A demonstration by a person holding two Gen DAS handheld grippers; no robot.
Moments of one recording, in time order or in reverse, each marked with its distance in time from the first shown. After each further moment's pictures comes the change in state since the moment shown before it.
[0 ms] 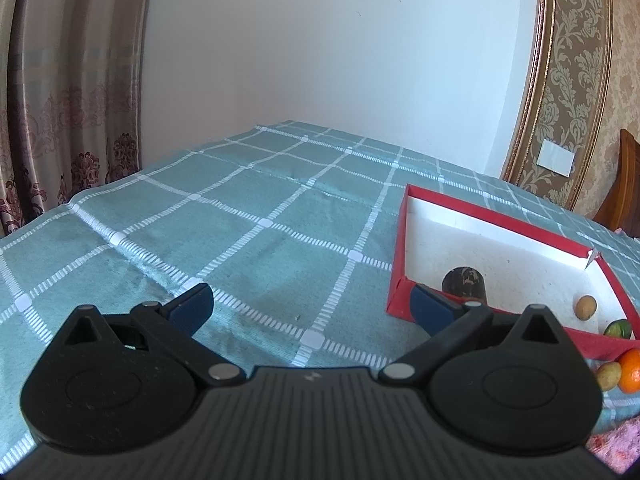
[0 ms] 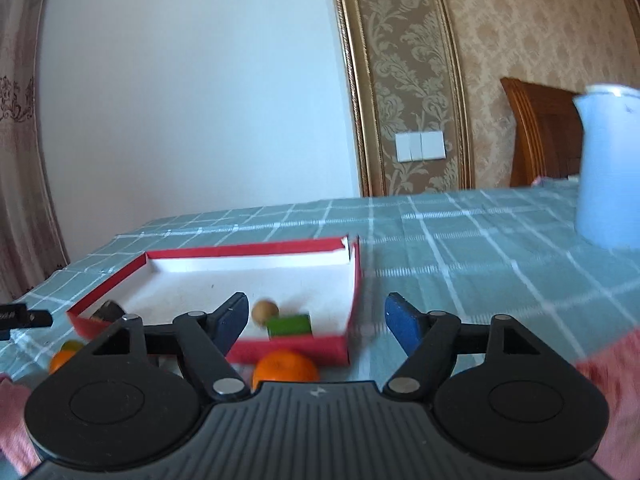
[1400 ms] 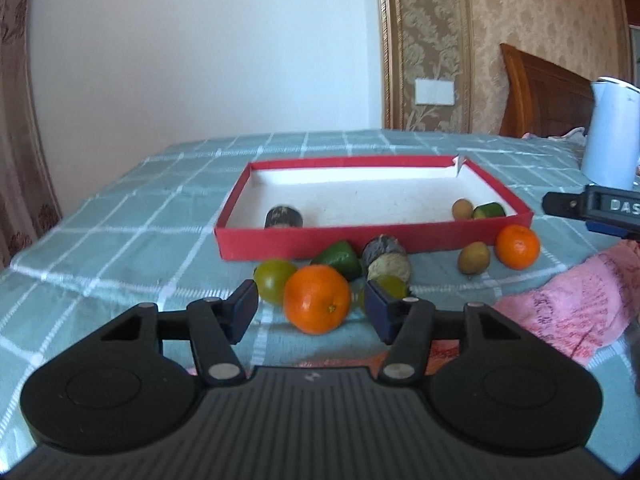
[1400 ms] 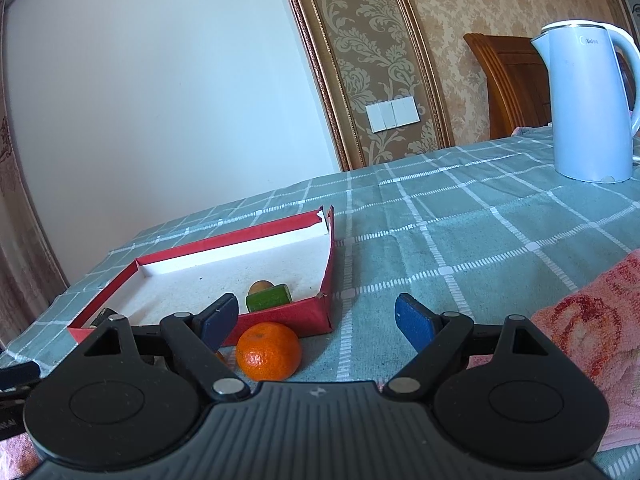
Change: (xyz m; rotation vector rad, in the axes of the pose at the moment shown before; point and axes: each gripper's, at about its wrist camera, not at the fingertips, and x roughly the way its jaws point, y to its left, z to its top) left arm -0.072 -0.091 -0.049 0.338 0.016 -0.194; right arm 0.001 -0.020 -0.004 0.147 0.029 -0.014
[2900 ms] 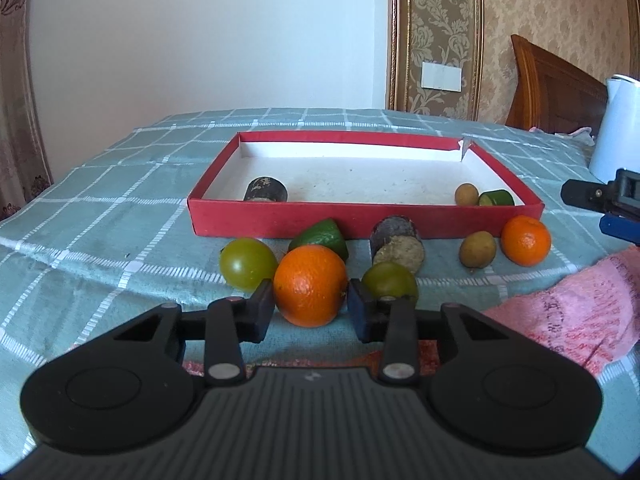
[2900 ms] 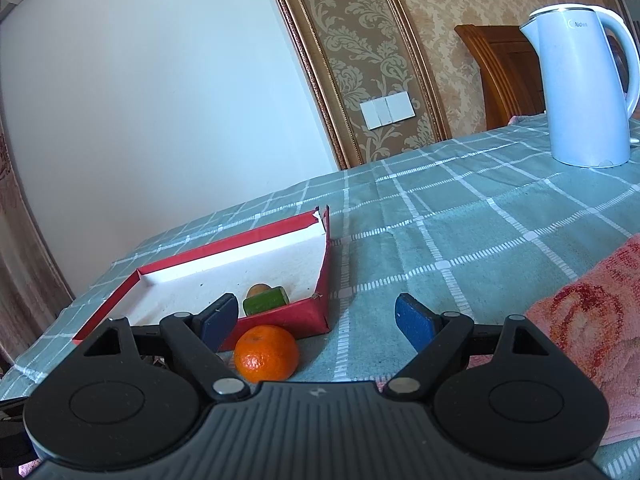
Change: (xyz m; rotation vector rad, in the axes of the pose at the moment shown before) left arm 0.025 -0.007 -0.008 -0.045 0.047 -0.013; right arm 0.000 -0.008 0.001 0.053 0.001 0.009
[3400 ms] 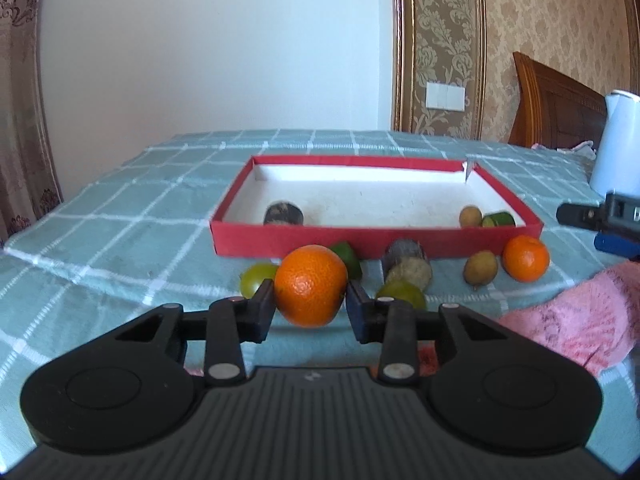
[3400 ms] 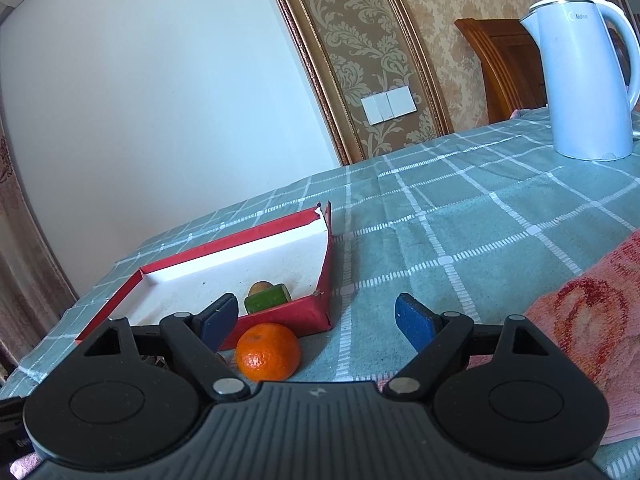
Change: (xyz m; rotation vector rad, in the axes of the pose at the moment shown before) left arm -0.018 0.008 0.008 -0.001 -0.065 0.019; right arm 0.001 -0.003 0.000 0.014 0.011 0.014
